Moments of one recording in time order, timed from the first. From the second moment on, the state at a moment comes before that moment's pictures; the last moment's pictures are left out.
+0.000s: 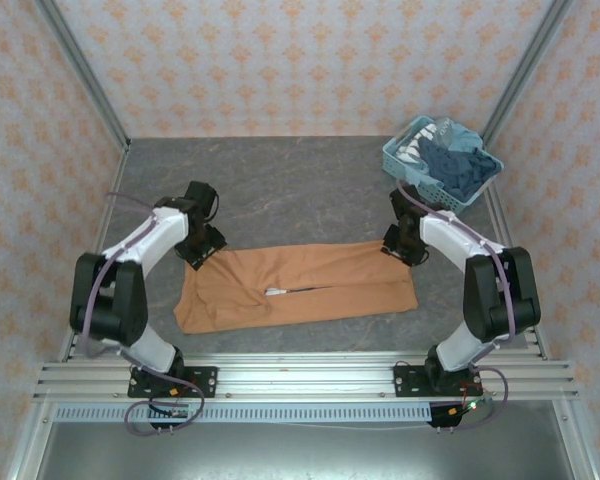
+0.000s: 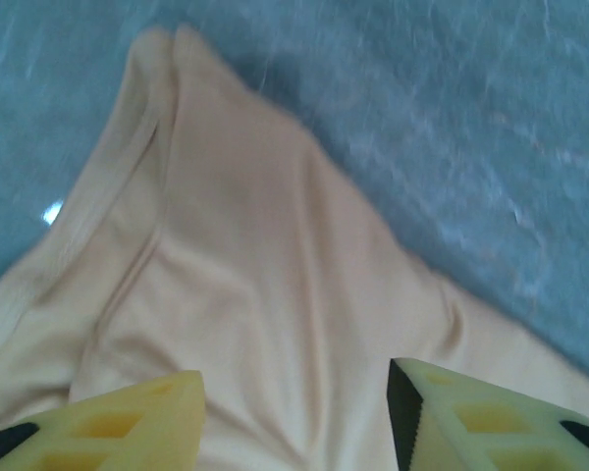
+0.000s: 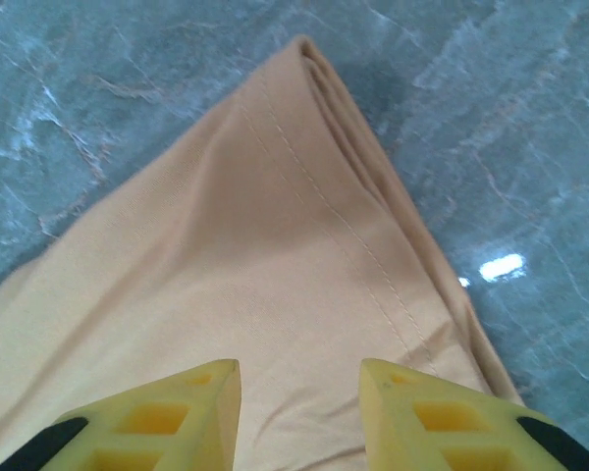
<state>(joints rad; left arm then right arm) -0.11 1.63 1.11 -0.91 -0.02 -0.96 0.22 1.61 1.04 -0.79 -0.01 0.74</state>
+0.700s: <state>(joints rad) 0.09 2.04 1.45 -0.93 -0.07 -0.75 0.18 1.93 1.30 -0.88 0.02 0.73</state>
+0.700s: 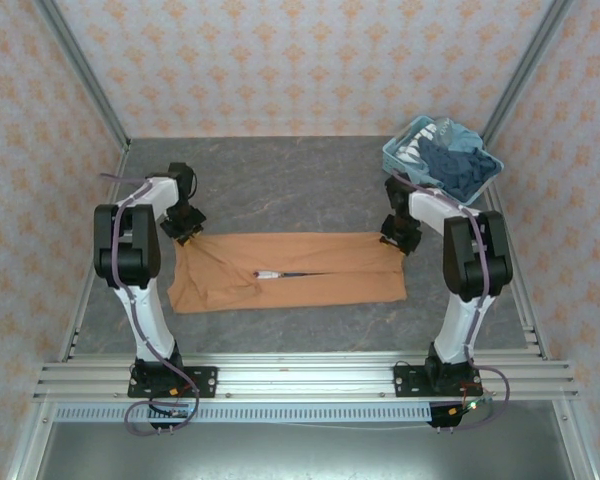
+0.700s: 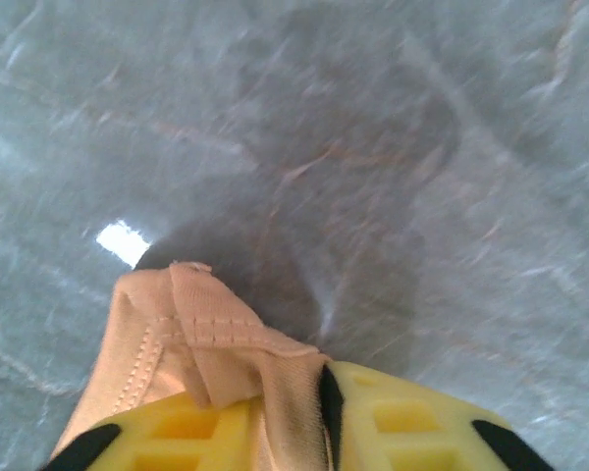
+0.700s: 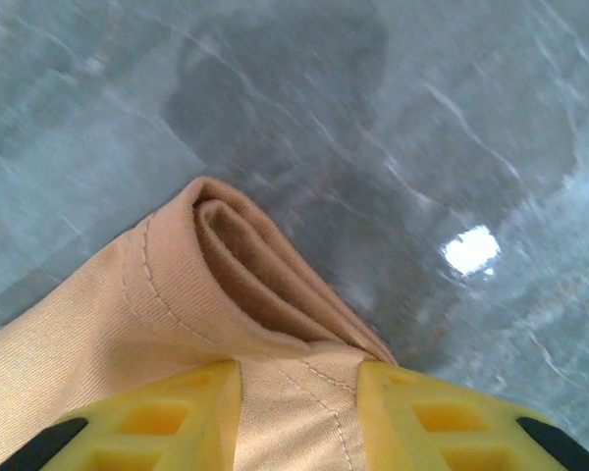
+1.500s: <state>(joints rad) -0.03 1.26 0.85 -0.95 0.01 -0.87 0.25 1.52 1.12 -0.88 -0.01 0.69</state>
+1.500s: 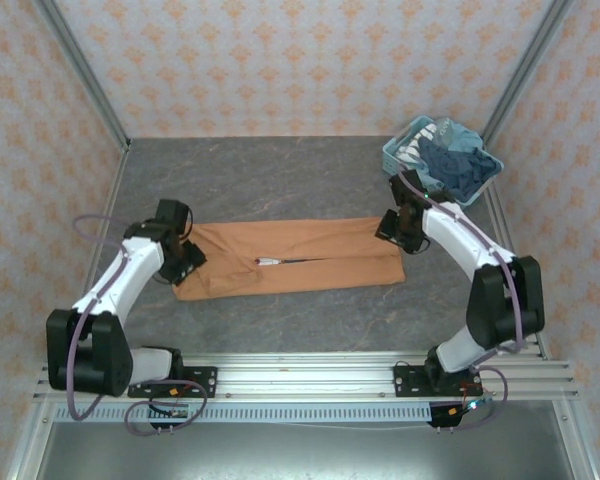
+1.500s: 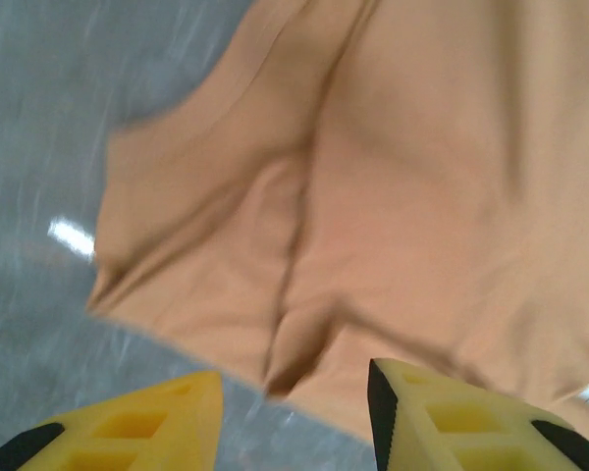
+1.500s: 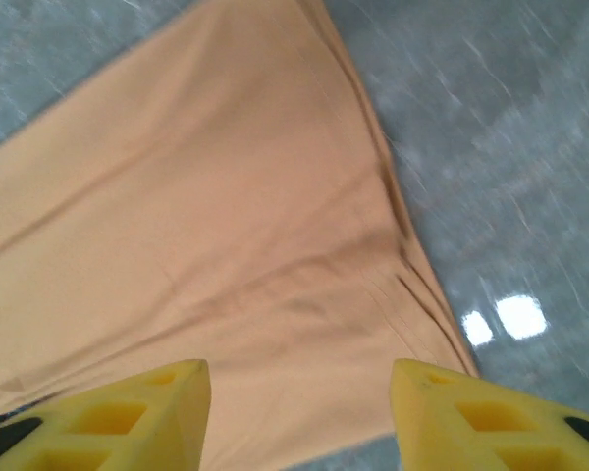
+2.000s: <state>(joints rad) 0.04 1.24 0.66 -0.85 0.05 -1.05 0.13 1.44 0.85 -0.84 -0.11 0.83</state>
